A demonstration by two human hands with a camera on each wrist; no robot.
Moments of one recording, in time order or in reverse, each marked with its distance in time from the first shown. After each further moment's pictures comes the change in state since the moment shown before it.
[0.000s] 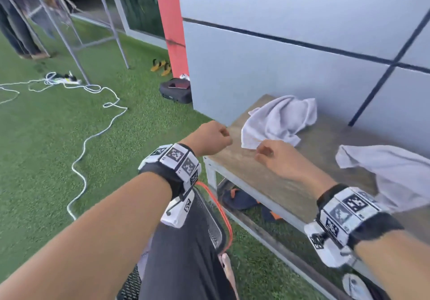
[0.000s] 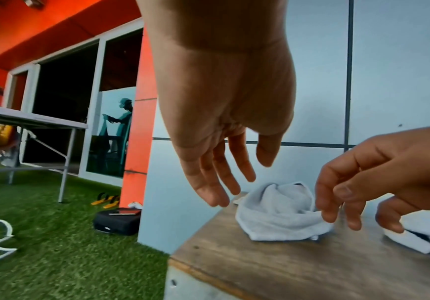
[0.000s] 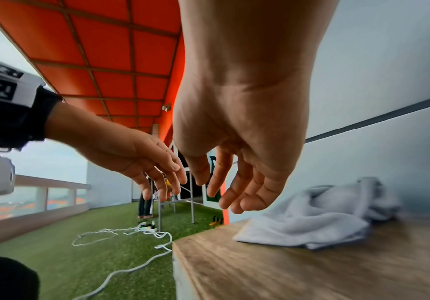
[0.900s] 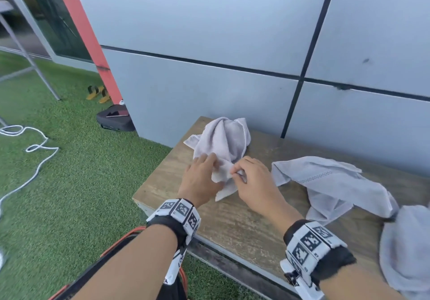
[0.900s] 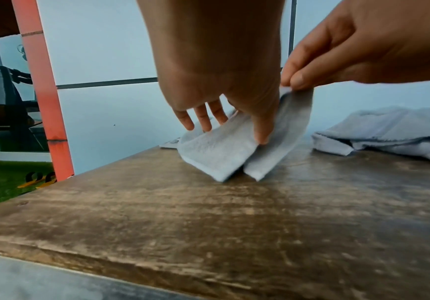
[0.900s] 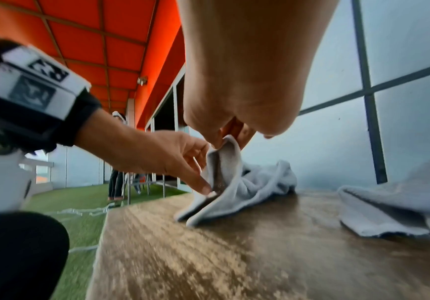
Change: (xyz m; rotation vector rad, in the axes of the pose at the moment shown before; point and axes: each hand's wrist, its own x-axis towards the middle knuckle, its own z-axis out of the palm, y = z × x) left_hand 0.096 0.075 0.133 0.136 0.158 0.296; right_hand -0.005 0.102 -0.047 0.002 0.433 -0.099
